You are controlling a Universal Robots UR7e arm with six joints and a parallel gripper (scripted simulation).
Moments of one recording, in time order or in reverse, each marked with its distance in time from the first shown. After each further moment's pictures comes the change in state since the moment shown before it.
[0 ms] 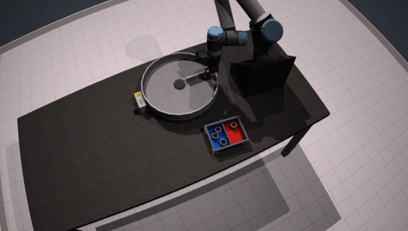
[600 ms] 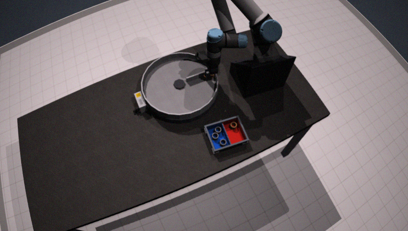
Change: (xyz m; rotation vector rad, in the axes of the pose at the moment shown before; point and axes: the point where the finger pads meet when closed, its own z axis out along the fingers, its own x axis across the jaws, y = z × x) arm 0.000 0.000 0.013 0.000 0.000 0.000
